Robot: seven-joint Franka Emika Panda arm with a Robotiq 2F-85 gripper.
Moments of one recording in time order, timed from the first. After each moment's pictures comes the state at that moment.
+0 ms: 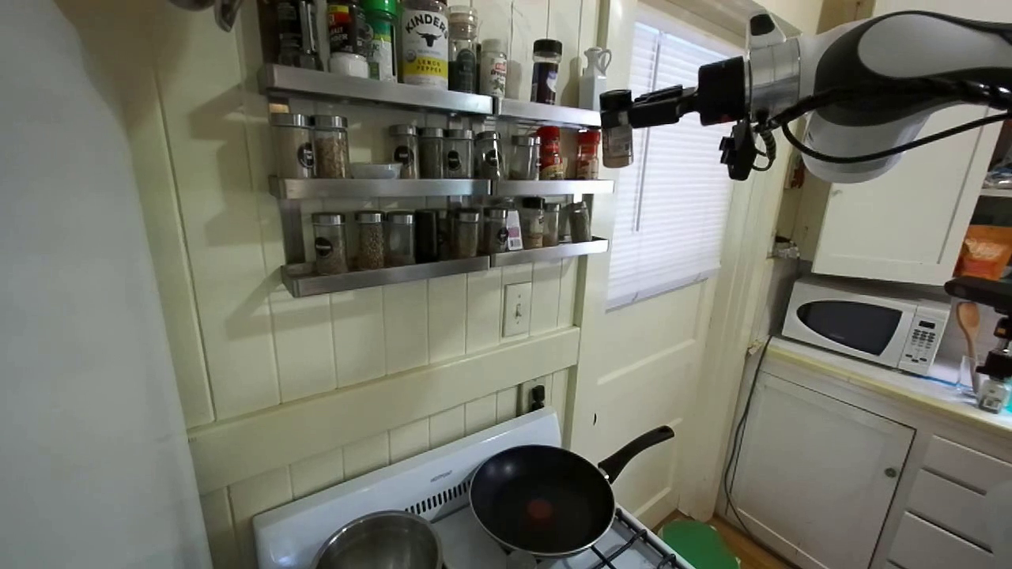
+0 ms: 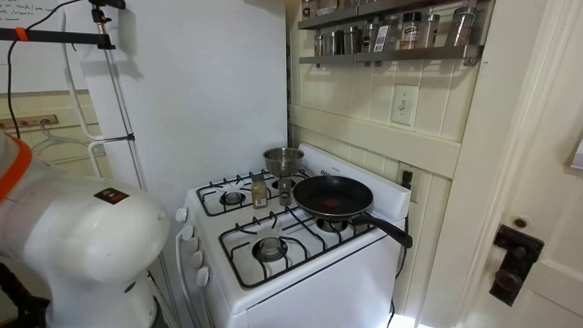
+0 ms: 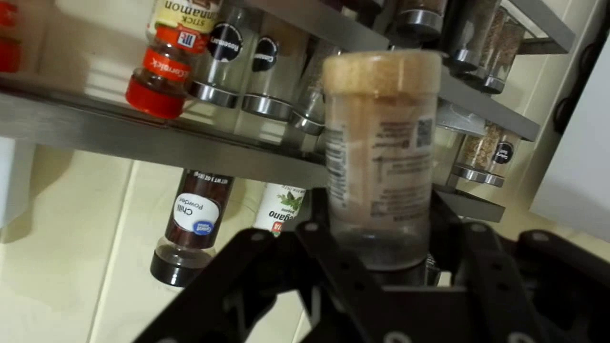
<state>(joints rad) 0.45 -0.67 -0.35 -2.15 0.28 2.88 -0.83</state>
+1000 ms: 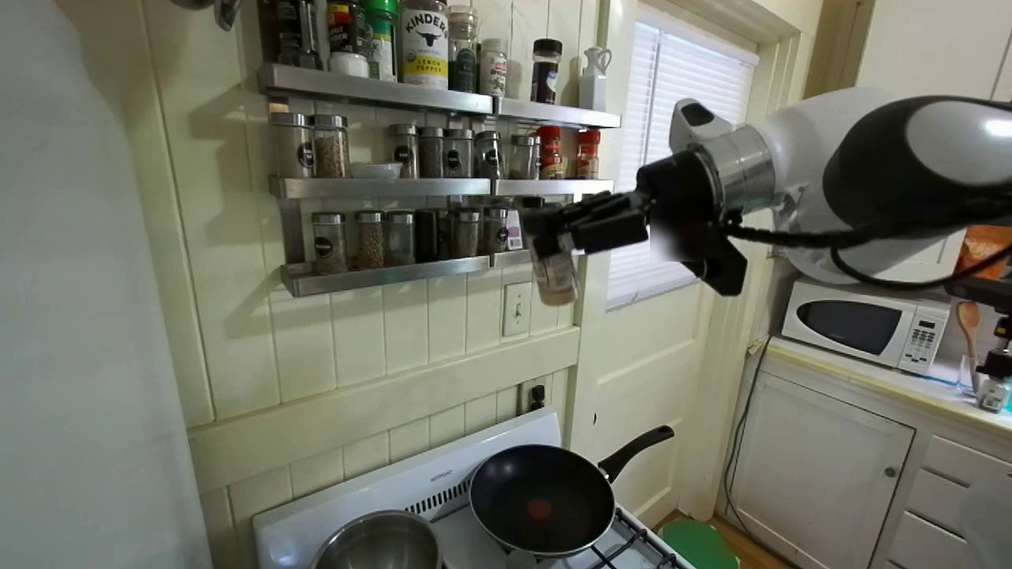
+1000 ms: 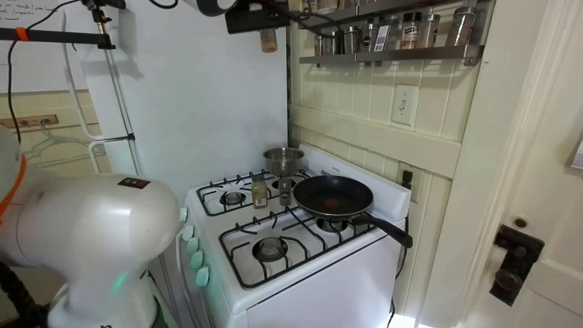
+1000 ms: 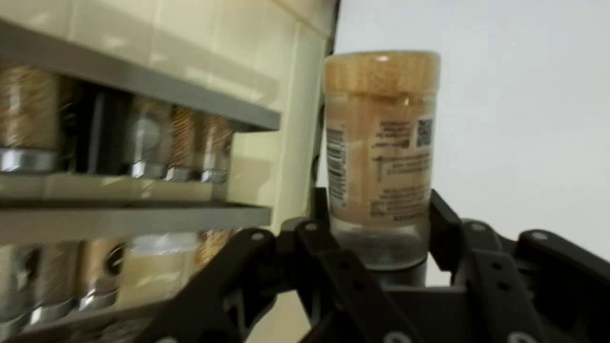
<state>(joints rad) 0.76 -0.71 -0.29 -2.43 0.36 2.89 -0.72</state>
